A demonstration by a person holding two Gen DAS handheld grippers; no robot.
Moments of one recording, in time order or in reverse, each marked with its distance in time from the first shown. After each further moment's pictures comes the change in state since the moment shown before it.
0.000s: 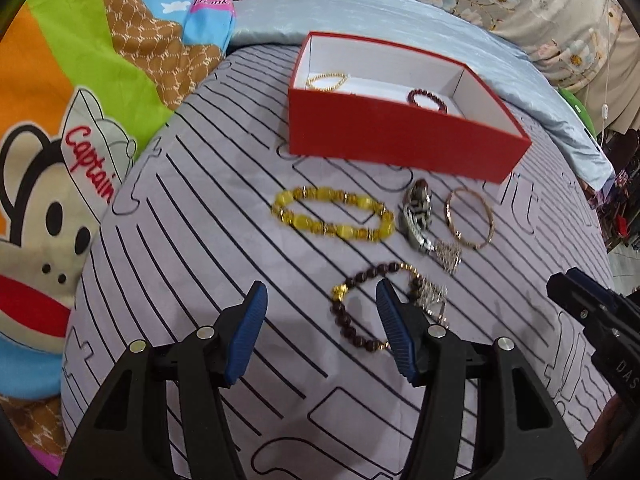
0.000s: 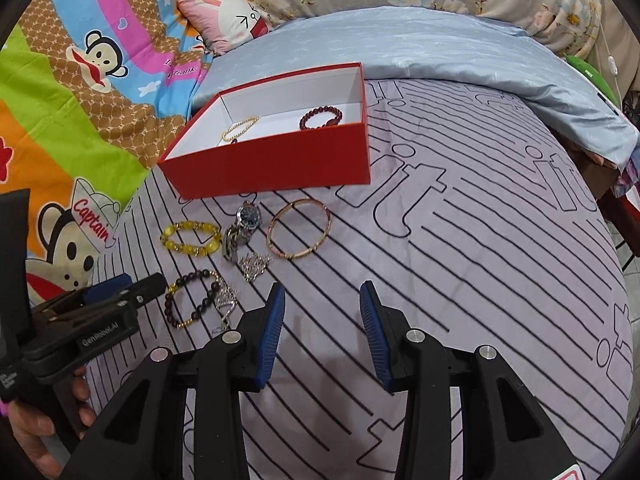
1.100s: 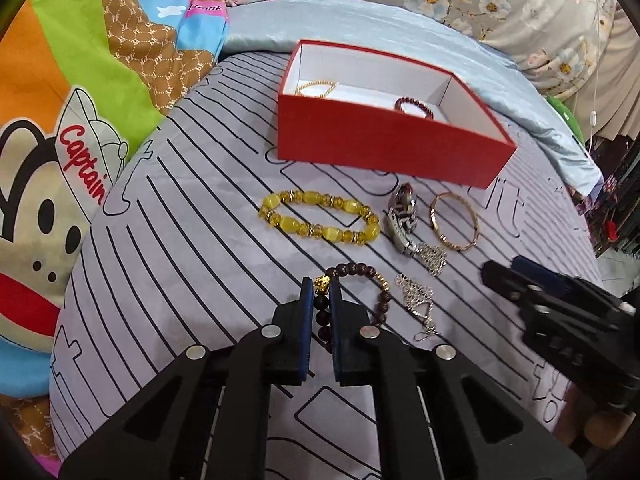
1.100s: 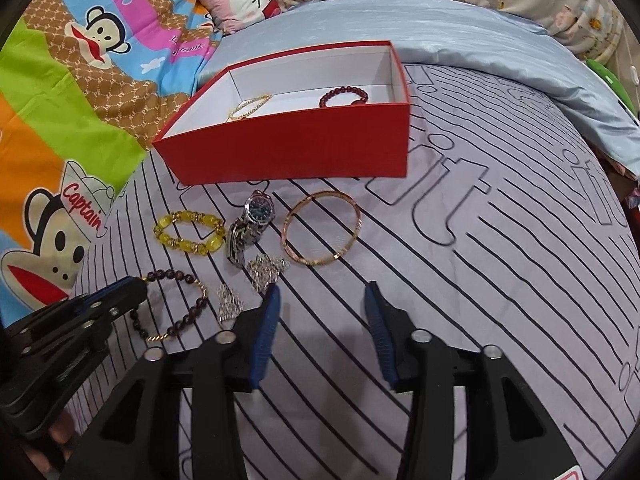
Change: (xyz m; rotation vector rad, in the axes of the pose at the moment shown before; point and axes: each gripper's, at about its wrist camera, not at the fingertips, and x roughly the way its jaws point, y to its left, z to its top) left arm -0.009 0.000 0.001 -0.013 -0.043 -0.062; right arm 0.042 0.024 0.013 -0.045 0.051 0.005
